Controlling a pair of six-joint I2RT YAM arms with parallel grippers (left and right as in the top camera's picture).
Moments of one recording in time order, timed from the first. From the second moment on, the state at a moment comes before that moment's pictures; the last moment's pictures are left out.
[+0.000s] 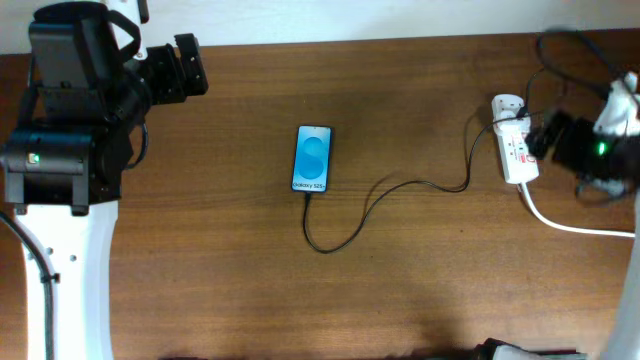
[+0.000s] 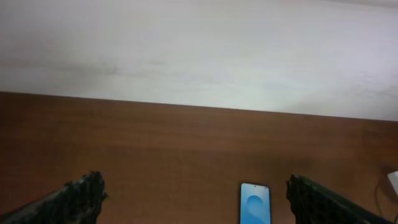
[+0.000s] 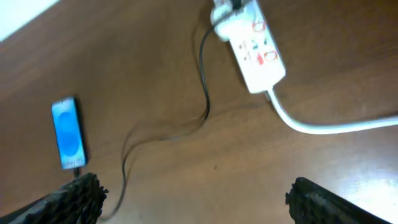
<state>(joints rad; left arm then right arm) -0.08 1.50 1.96 -0.97 -0.02 -0.14 -0.39 1.37 1.62 -1.33 -0.26 0.12</state>
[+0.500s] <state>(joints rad) -0.08 1.50 1.96 -0.97 -0.03 -0.14 -0.39 1.12 1.31 -1.56 -0.26 0.11</state>
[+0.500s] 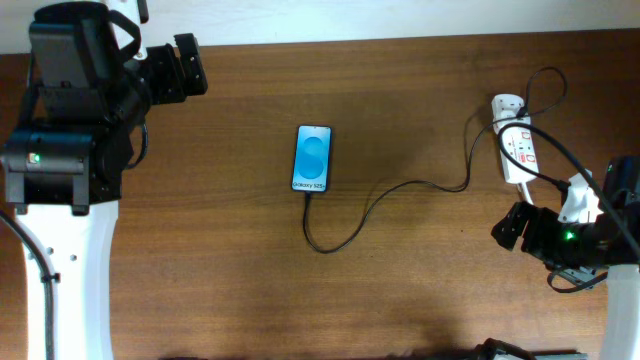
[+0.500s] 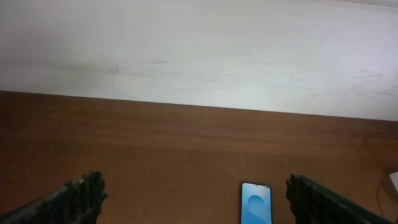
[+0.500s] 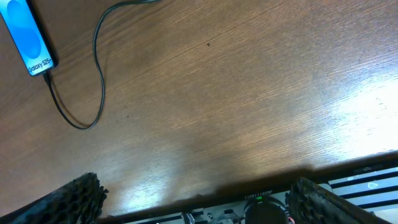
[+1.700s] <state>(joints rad) -0.08 1.50 1.96 -0.97 -0.03 -0.14 0.08 0.02 0.15 -0.27 -0.13 -0.01</state>
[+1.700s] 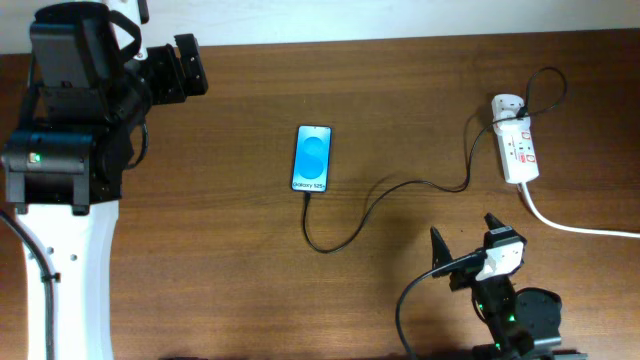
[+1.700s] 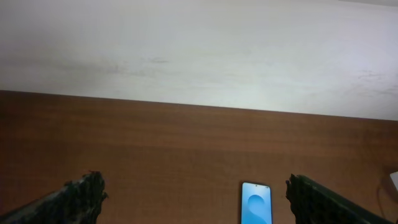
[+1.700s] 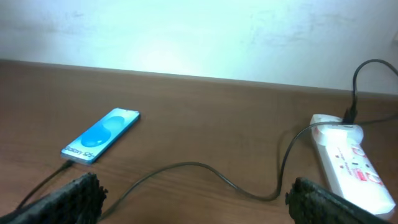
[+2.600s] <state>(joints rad) -0.08 1.50 1.96 -0.98 -0.03 -0.14 0.03 0.01 0.01 -0.07 -0.03 -0.03</state>
